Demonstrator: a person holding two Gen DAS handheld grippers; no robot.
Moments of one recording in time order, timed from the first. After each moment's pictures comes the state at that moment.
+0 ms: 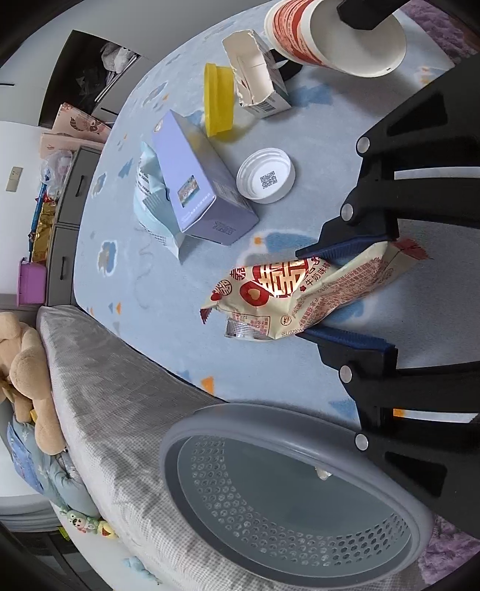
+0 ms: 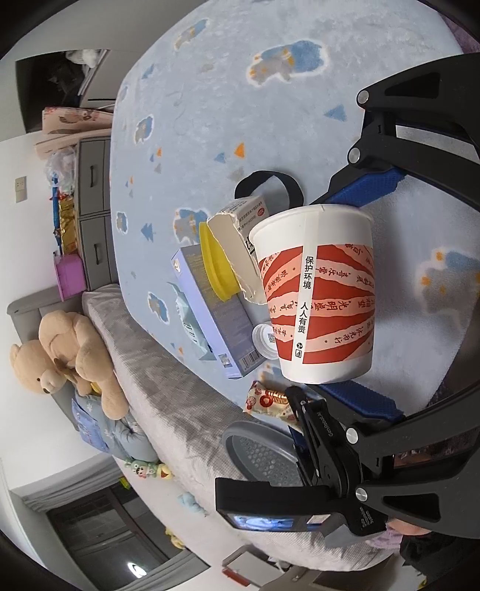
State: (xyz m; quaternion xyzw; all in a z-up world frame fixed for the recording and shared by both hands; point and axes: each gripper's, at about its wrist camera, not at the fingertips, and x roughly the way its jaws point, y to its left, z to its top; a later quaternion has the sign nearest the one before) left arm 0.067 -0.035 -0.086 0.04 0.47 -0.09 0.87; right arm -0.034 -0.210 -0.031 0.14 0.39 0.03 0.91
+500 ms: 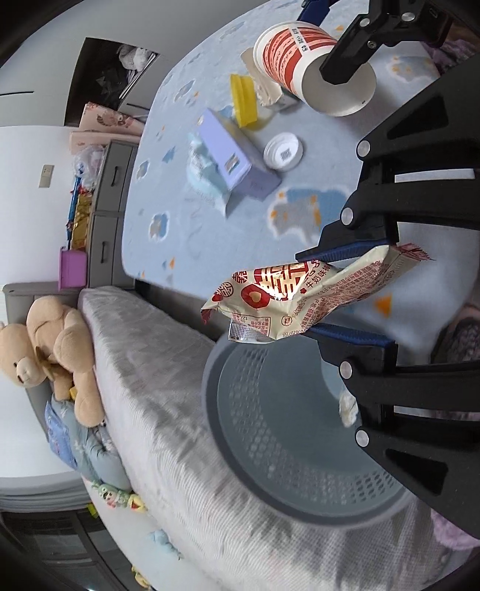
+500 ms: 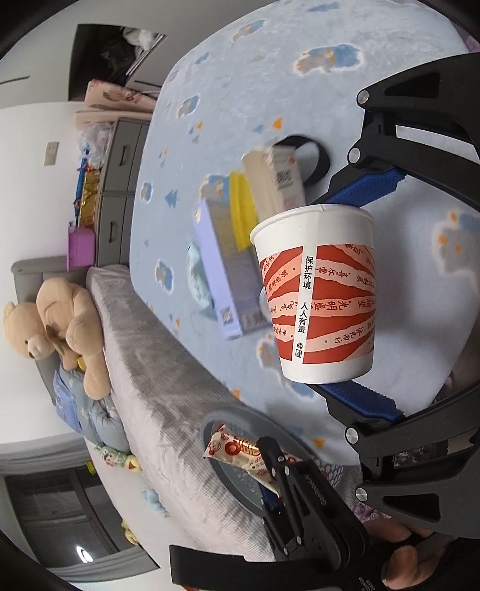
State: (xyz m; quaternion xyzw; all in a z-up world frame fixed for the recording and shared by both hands) left arm 0.035 0.023 -0.036 0.06 0.40 -0.06 0.91; right arm -0.019 -0.148 -0.019 0.04 0.38 0.04 0.92
